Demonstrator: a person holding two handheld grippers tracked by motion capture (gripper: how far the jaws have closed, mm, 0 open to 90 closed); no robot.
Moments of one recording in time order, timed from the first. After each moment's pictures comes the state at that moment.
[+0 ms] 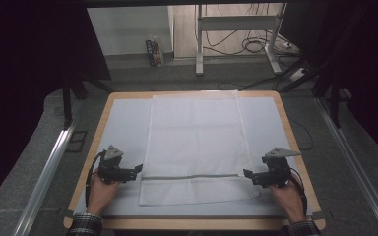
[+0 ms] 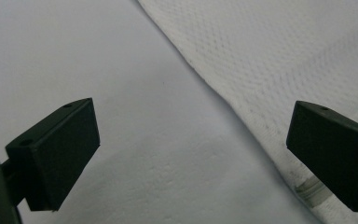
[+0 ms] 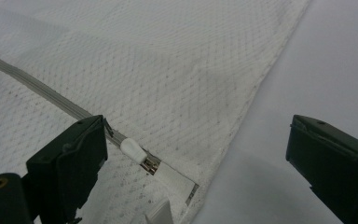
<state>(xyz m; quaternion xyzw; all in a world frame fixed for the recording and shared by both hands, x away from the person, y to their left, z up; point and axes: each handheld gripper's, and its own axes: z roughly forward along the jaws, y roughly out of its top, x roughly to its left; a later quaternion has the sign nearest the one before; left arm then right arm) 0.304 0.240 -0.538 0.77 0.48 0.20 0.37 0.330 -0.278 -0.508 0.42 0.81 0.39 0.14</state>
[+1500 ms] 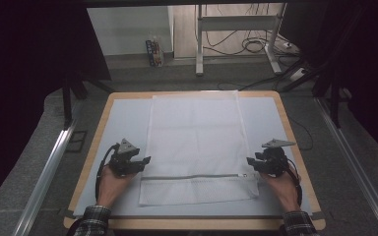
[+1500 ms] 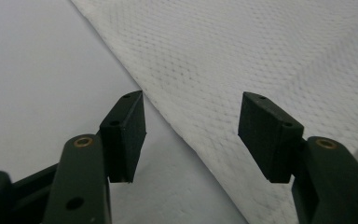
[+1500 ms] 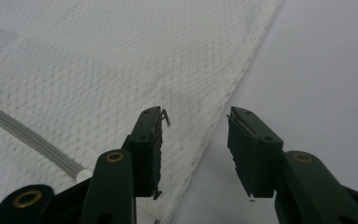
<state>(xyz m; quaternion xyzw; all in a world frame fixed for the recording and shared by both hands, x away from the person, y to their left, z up) 0.328 0.212 -0.528 0.79 0.45 0.19 0.37 0.356 -0.271 -0.502 0.44 0.81 0.35 0.16</state>
